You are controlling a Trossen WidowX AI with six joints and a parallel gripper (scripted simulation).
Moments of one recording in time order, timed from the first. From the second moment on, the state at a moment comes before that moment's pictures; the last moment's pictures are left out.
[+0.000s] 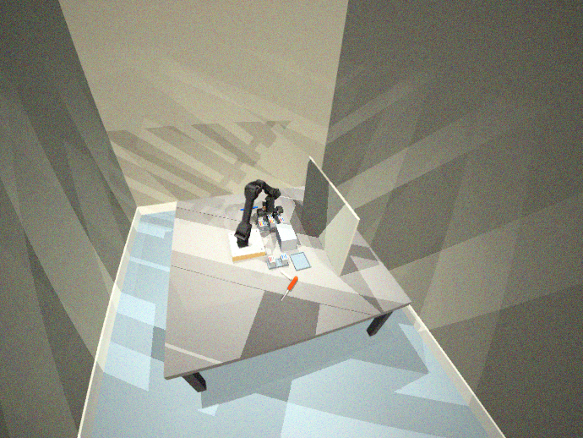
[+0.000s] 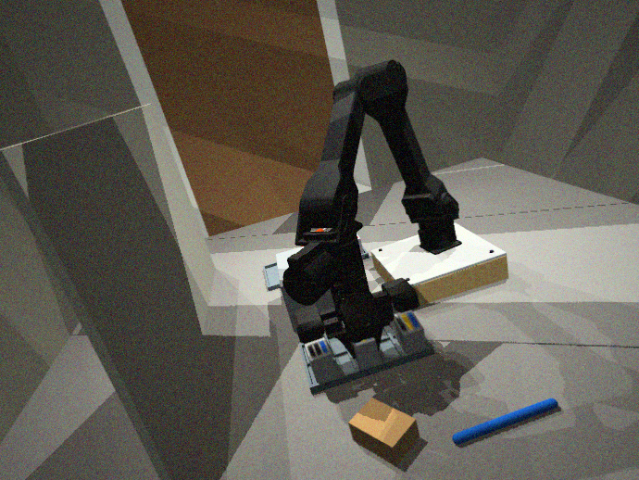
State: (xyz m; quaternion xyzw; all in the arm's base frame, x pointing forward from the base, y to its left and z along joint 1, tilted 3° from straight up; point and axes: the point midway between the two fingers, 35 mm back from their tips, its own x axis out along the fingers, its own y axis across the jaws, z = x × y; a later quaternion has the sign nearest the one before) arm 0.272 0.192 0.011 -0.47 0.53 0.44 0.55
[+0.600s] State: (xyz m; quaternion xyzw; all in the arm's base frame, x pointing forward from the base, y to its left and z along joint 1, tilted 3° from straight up) arm 0.270 0.191 0.033 -0.48 0.54 0.45 0.54
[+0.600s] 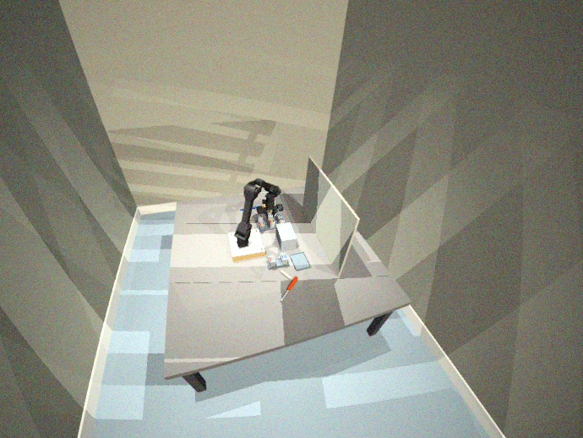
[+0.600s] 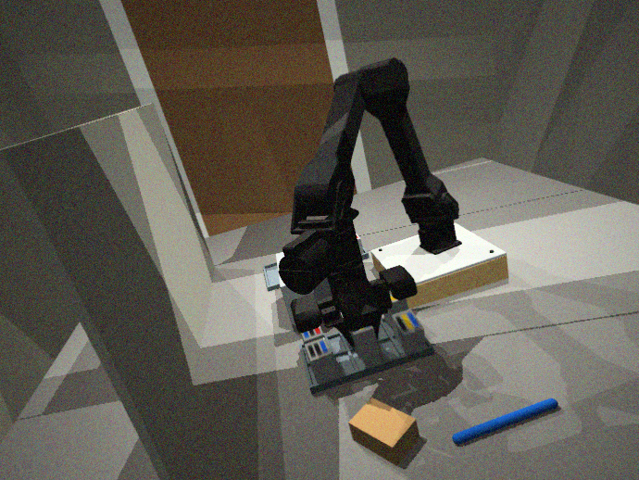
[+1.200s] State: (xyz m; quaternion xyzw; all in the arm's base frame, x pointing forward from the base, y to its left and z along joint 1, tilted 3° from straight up) arm 0.268 0.198 0.108 -0.48 0.53 0.45 0.54
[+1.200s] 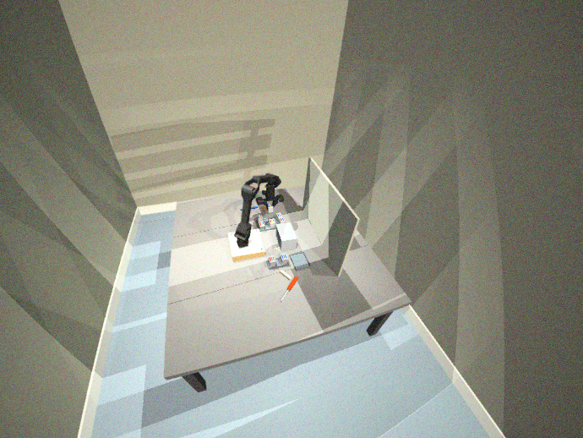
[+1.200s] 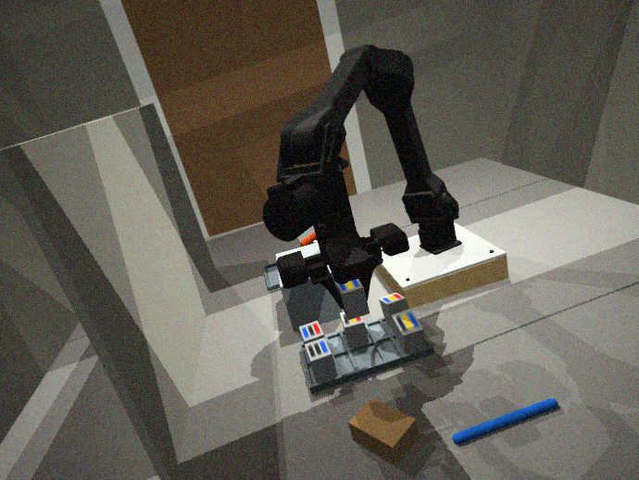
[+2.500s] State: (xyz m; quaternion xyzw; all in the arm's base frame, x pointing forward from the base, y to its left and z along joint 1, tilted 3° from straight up) arm 0.329 0.094 0.170 -0.47 0.53 0.44 0.55
